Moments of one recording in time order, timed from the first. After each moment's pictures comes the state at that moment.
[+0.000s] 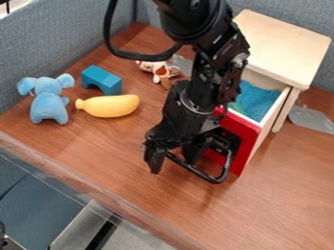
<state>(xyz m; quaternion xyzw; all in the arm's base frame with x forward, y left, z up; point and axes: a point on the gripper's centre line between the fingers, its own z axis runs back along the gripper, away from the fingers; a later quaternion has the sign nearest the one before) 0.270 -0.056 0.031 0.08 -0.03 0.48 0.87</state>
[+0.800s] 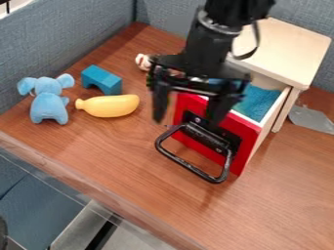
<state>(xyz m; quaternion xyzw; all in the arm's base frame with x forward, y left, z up) 0.256 -0.056 0.117 0.06 0.04 0.27 0.96</state>
